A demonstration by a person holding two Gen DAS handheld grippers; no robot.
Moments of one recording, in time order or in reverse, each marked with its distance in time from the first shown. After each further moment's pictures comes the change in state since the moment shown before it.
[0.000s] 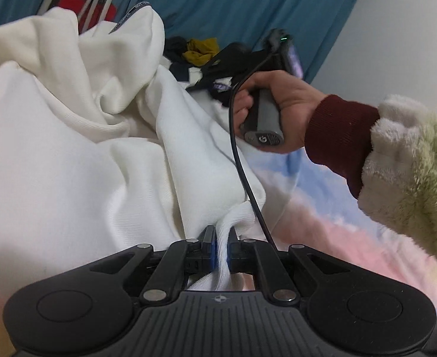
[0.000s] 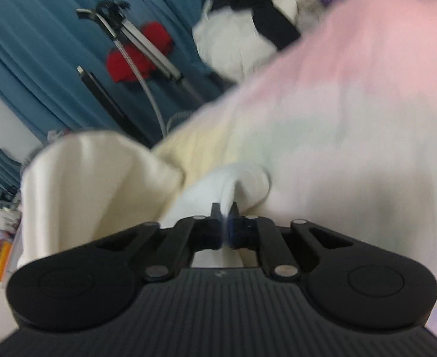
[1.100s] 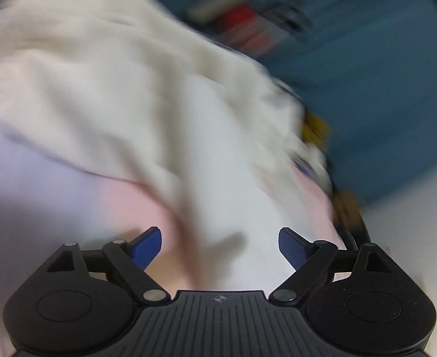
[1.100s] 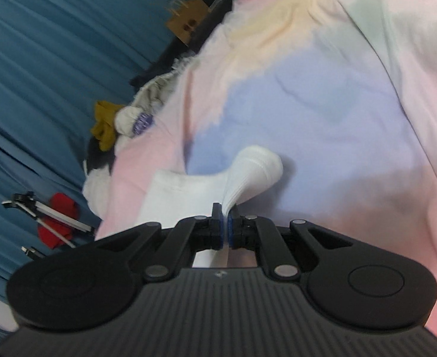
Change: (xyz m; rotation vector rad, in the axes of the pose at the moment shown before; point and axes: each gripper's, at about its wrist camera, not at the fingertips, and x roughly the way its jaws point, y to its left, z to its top) left arm -0.125 0.093 -0.015 -0.788 -0.196 0.299; right arm -0.291 -0.243 -0.074 0.502 -0.393 -0.296
